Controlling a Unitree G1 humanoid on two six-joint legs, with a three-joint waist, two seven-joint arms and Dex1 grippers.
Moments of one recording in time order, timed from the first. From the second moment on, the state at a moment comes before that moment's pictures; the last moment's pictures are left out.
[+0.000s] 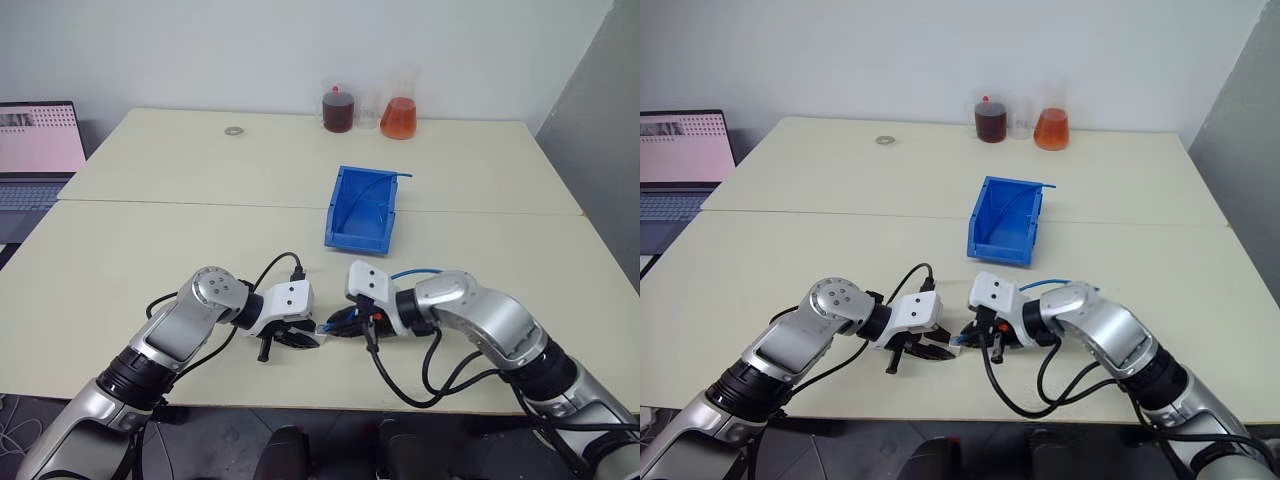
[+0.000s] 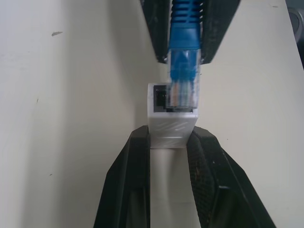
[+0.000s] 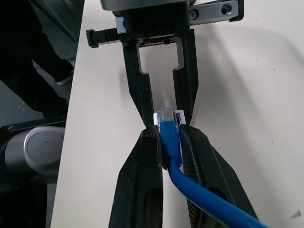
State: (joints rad) left arm -0.48 0.76 -0.42 -0.09 -0.09 0.41 -1.30; right arm -0.62 -0.50 0.53 -0.30 0.36 0.88 0.87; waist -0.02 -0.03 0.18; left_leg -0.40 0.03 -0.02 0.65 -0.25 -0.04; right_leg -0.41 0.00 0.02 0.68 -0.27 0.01
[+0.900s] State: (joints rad) left arm -0.46 0.76 -0.41 -0.11 -0.08 0.41 -1.30; right arm -0.73 -0.59 0.57 -0.38 0.33 0.90 0.99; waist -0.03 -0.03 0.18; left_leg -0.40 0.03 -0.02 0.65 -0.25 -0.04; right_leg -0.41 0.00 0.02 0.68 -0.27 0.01
